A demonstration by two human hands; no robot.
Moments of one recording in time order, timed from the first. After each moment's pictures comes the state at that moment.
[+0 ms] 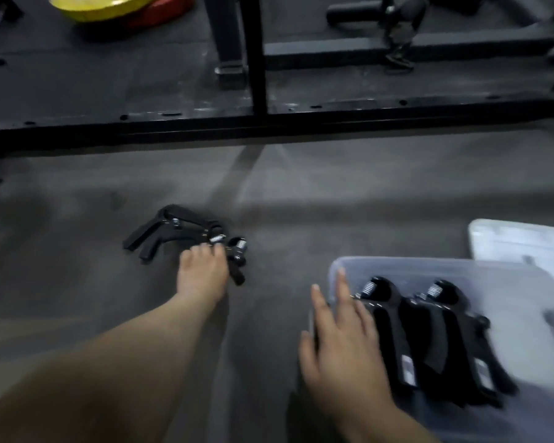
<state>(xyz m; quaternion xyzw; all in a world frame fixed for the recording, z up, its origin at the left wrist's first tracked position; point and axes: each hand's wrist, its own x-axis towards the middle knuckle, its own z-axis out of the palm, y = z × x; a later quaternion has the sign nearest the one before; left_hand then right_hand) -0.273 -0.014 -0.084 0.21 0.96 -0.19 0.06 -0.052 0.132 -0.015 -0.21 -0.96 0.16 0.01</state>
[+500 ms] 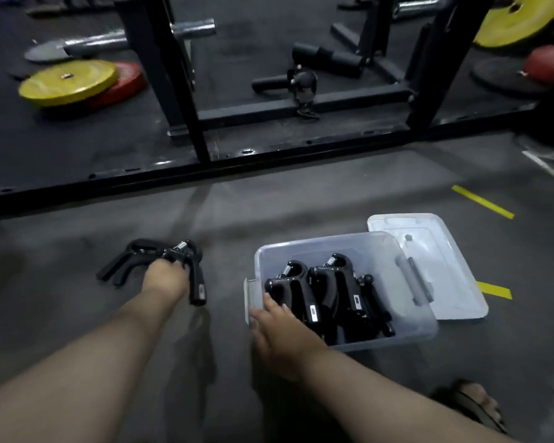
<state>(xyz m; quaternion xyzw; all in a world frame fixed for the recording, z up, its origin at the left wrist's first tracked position) -0.188 0.005 0.049 -0.08 0.90 0.39 0.17 0.015 0.143 0.031 -0.09 -0.93 0.34 -0.13</state>
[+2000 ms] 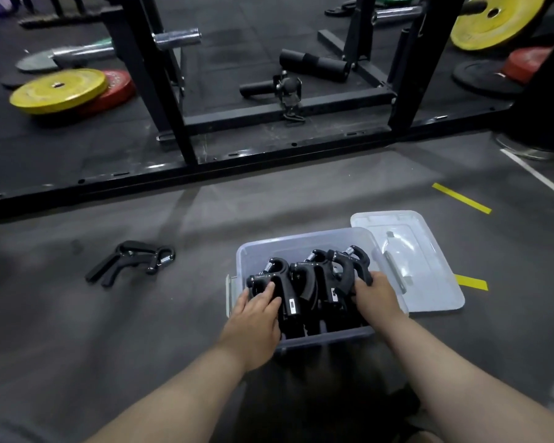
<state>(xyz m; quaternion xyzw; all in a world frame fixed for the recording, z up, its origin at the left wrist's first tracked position) -0.026 0.078 0.007 0.45 0.88 0.05 0.13 0.087 0.311 -0.003 -0.50 -0.71 0.49 0.07</state>
